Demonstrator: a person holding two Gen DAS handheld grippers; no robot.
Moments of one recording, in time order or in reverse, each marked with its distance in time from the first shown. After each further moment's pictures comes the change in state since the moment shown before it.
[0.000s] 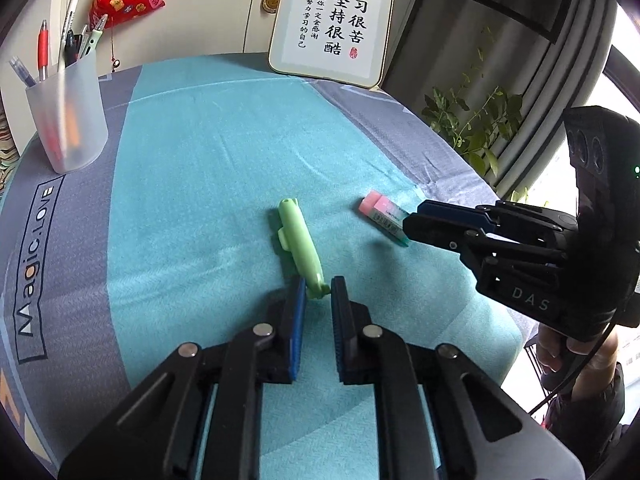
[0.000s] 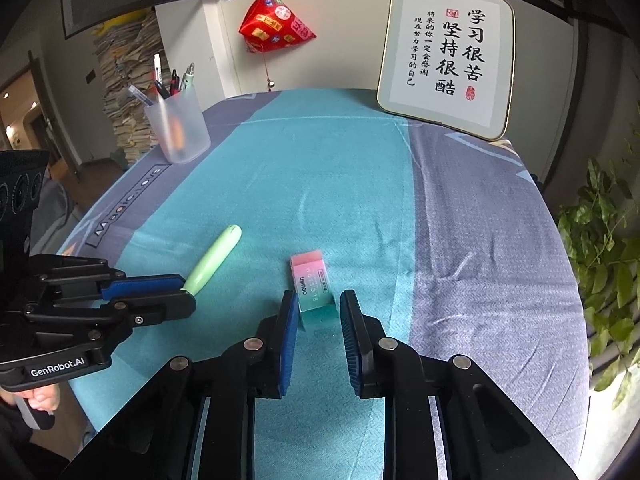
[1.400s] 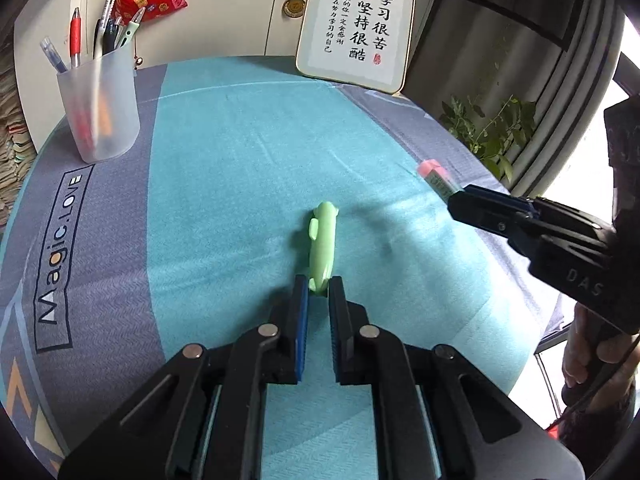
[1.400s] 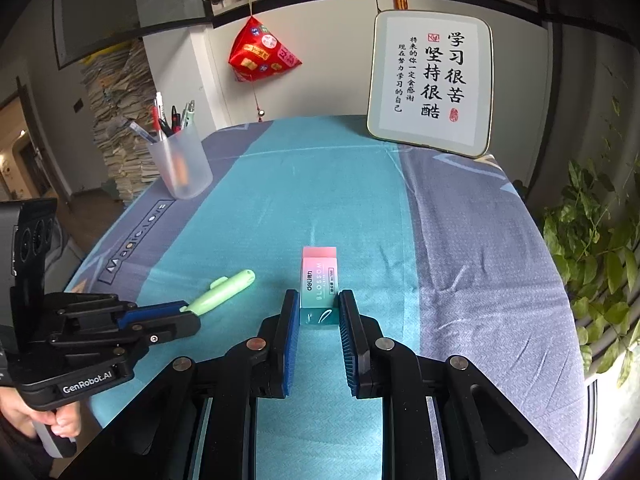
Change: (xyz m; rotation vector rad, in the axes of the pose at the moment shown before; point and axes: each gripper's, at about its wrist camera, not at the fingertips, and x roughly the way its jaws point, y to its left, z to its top) left arm -0.009 0.014 -0.008 -0.013 -0.024 0.061; right arm -0.023 0.020 0.007 0.067 -0.066 -0.035
